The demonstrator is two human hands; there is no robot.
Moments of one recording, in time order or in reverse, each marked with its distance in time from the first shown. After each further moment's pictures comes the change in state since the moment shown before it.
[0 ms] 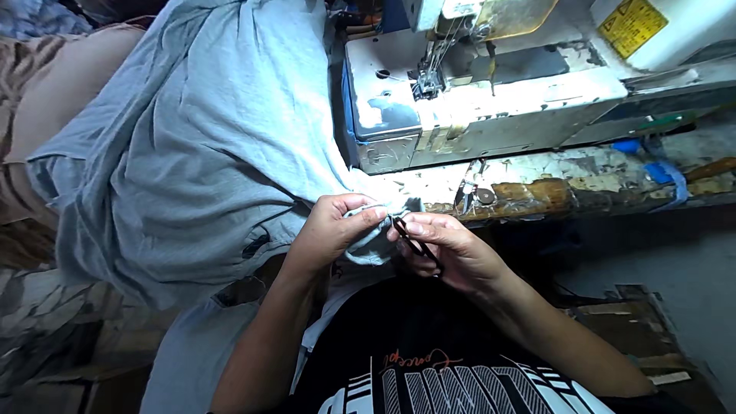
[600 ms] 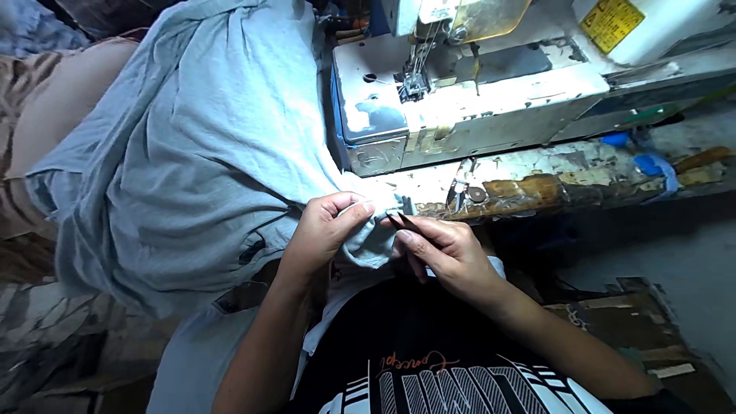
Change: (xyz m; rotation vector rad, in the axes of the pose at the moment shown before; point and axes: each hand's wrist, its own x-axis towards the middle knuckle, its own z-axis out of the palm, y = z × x) left_hand 0.002 0.001 0.003 0.028 0.049 0.004; right_hand -0.012 0.007 0.003 -0.786 0.167 -0.499
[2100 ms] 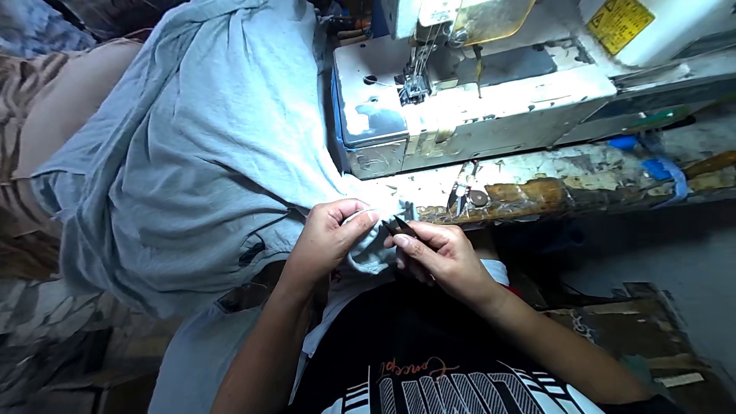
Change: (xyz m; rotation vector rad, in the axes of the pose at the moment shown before) left_hand -0.001 -0.003 0.005 0.105 -0.002 0.027; right_hand 0.000 0.010 0.000 0.053 -0.015 0.007
